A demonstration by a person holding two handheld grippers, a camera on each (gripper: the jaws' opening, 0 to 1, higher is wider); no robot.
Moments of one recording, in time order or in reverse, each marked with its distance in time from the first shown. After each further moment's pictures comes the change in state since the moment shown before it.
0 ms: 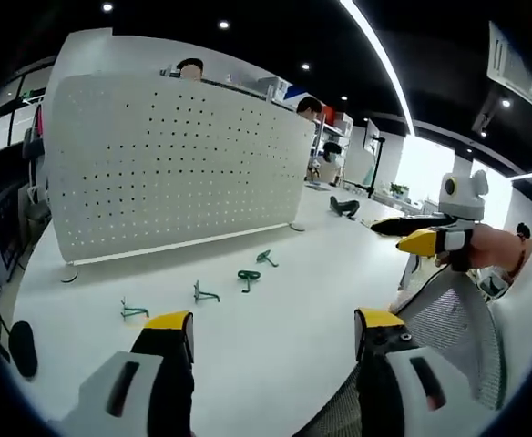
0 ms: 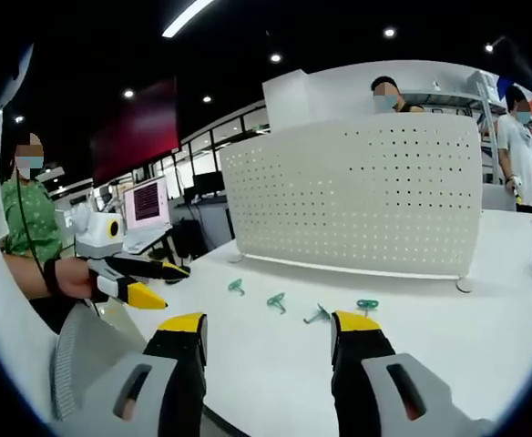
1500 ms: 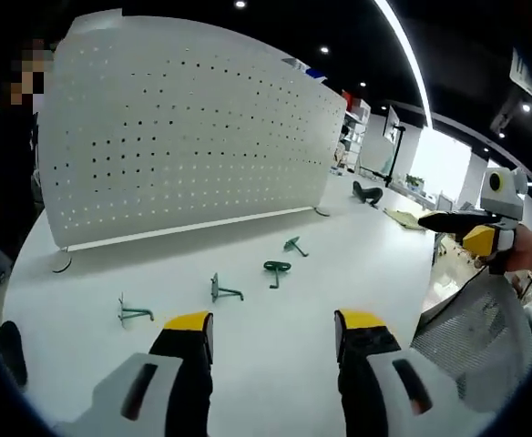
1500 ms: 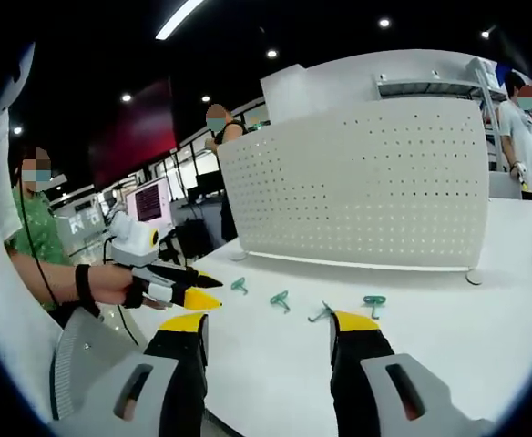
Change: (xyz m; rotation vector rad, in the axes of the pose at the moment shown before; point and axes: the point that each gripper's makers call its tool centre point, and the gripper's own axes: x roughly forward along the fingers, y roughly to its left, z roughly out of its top) left arm 0.058 0.045 -0.013 -0.045 0.075 0.057; right arm 0.014 -0.006 -0.002 0.039 0.018 0.033
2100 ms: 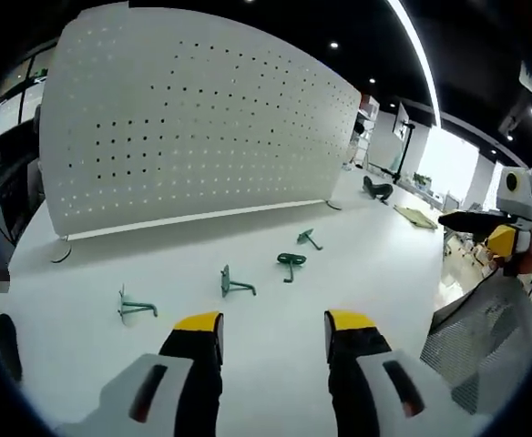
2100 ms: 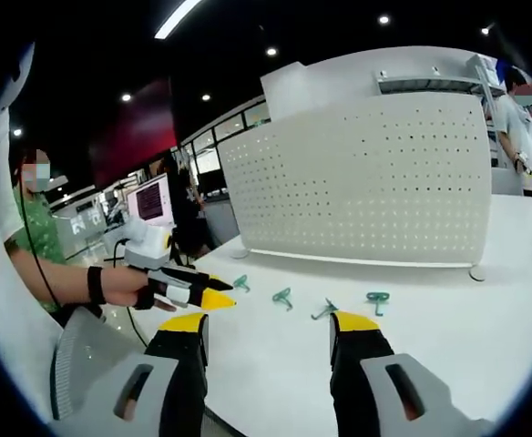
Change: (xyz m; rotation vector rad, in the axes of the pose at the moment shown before) left arm 0.018 0.018 -0.013 -0.021 0.040 0.032; right arm 0.004 0.002 -0.005 0.010 0.009 0.009
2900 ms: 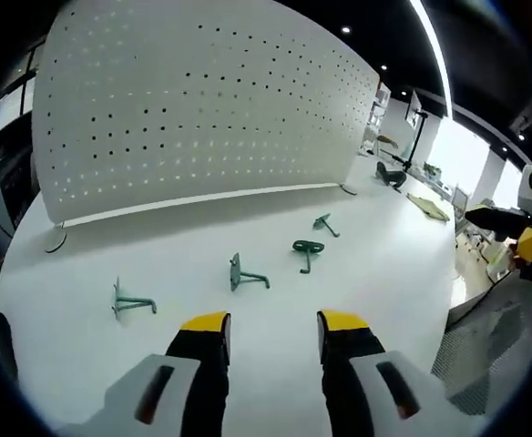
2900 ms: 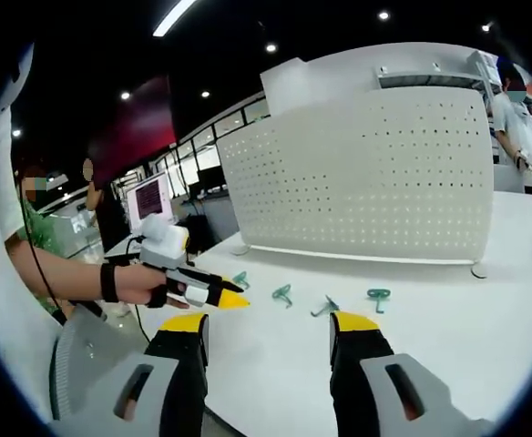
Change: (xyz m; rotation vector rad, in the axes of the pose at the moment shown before) left arm 0.027 0.012 -0.007 -0.019 0.074 0.021; right arm 0.003 -0.004 -0.003 0.004 0.022 0.003
